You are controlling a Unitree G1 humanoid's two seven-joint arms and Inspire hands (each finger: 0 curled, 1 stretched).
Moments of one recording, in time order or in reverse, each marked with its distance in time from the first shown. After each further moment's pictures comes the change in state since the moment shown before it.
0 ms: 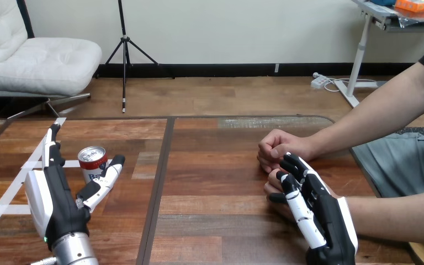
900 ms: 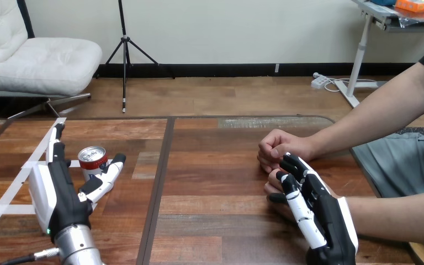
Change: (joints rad) left arm -0.073 0.019 -0.015 0.085 -0.008 0.048 0.002; right arm 0.000 -0.002 -0.001 0.000 0.003 0.000 0.007
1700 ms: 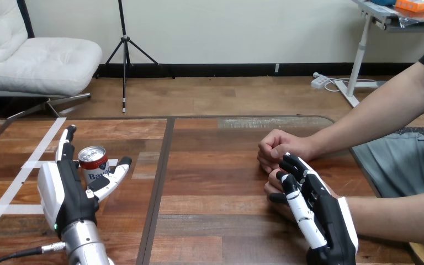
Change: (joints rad) left arm -0.054 0.004 -0.021 0.069 -0.017 0.040 -0.002; right arm 0.000 0.000 0.000 0.000 0.000 0.000 0.002
